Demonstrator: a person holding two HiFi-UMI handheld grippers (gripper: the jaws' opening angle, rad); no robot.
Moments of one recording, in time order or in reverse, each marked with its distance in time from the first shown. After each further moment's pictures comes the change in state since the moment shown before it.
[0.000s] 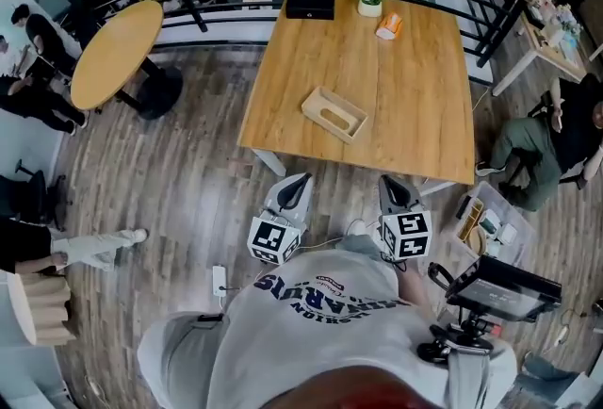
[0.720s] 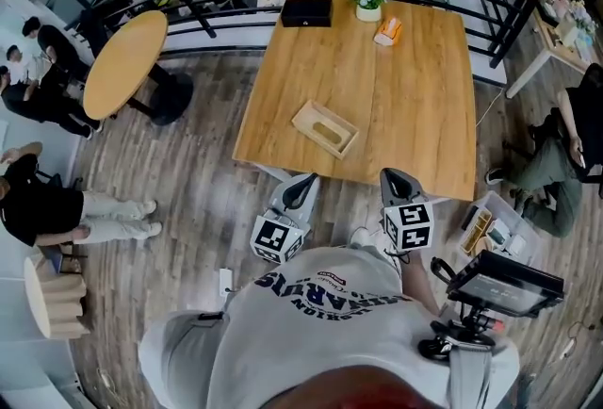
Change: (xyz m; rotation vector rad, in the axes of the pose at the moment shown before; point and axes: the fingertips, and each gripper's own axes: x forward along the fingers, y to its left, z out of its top) left arm 0.110 -0.040 0.023 0.048 0.025 -0.020; right arm 0.038 -0.110 0.019 0.036 -0.007 0.071
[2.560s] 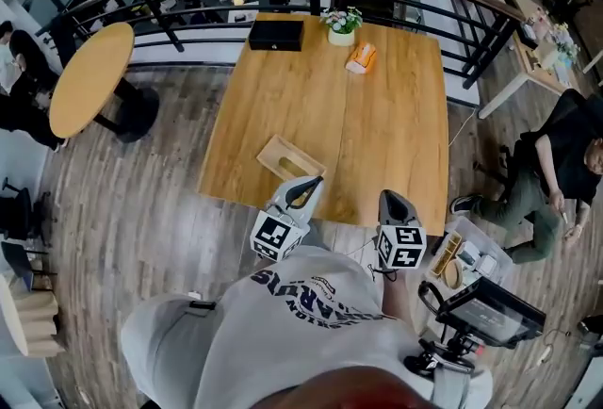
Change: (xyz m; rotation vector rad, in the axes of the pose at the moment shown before) left arm 0.141 0.021 -0.004 0.006 -0.026 -0.154; right arm 0.043 -0.110 -0.004 0.100 0.019 -0.196
